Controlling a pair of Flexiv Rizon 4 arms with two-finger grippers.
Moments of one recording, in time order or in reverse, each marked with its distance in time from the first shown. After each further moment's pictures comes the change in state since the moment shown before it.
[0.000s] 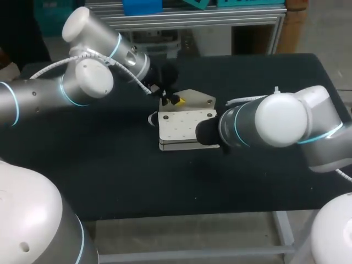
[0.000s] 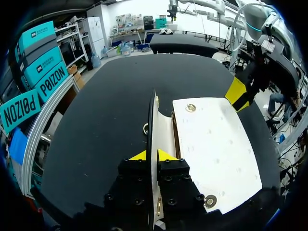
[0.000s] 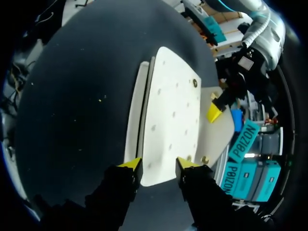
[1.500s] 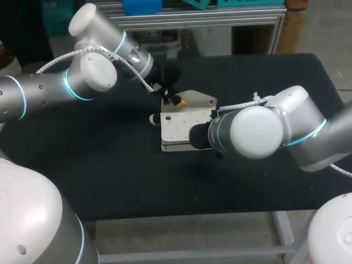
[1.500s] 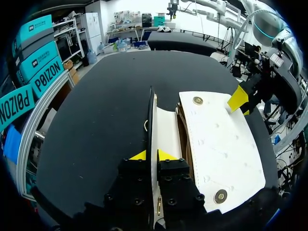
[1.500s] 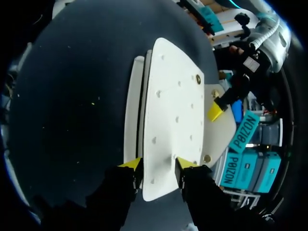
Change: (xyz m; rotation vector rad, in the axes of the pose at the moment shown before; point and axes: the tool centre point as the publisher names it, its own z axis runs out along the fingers) left arm -0.005 0.004 0.013 -0.023 0.056 -0.018; right arm 0.009 0.004 0.012 0.089 -0.017 0.050
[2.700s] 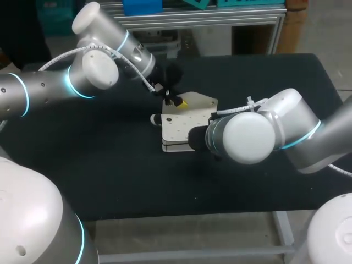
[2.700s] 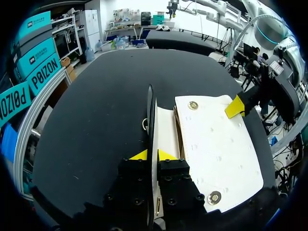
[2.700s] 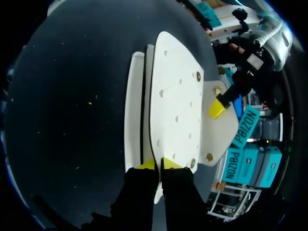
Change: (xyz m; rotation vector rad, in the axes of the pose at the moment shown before) left arm 0.005 0.000 0.006 -0.012 0.035 -0.016; right arm 0.007 -0.002 0.006 0.036 -0.008 0.032
